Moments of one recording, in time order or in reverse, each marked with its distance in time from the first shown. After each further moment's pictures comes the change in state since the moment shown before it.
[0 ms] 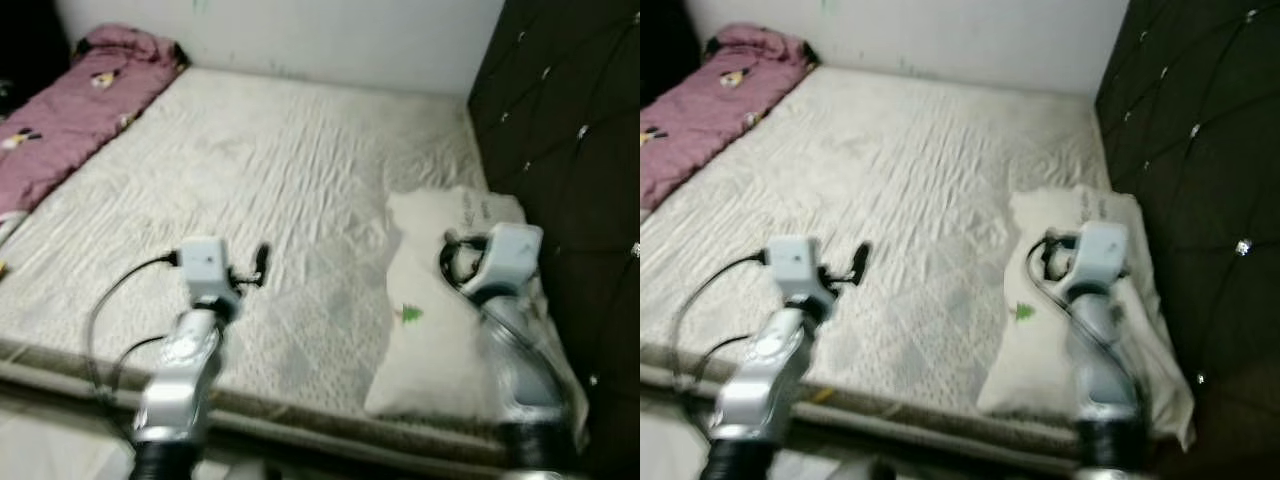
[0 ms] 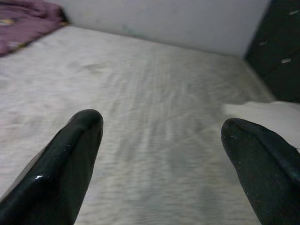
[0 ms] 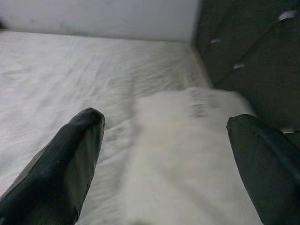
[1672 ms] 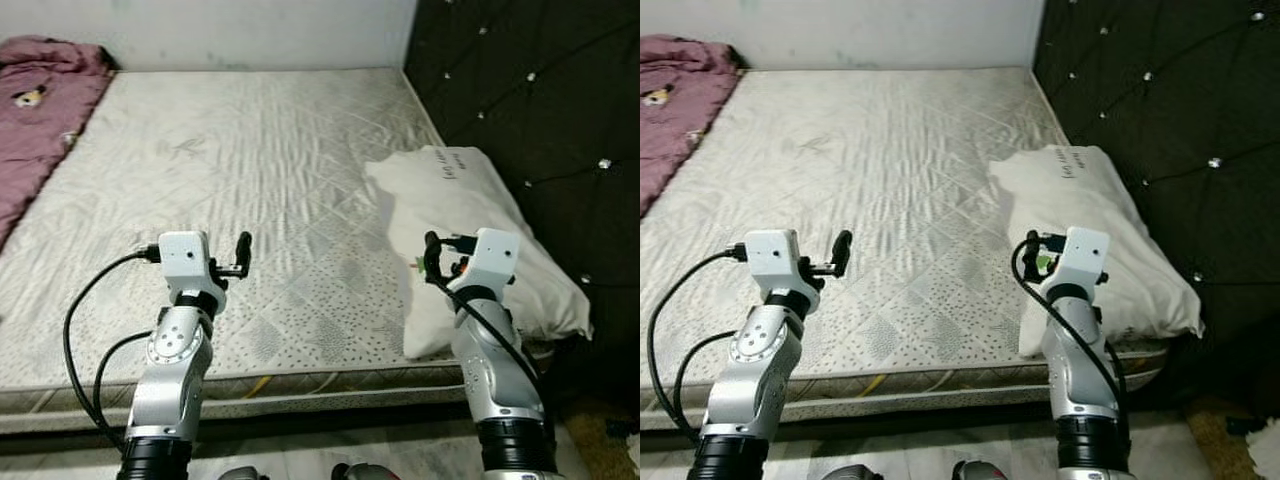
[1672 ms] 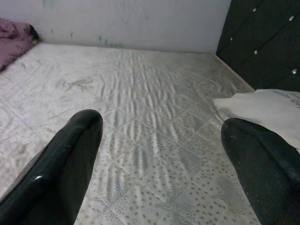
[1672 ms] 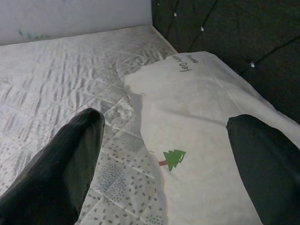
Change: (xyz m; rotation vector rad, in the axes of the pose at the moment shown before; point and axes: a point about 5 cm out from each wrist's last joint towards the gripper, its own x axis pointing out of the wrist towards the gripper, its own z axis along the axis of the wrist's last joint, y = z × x) left arm 0.001 0.005 0.013 0.048 -0.092 0.039; right arm -0.002 0.003 -0.004 0.090 -0.013 -0.042
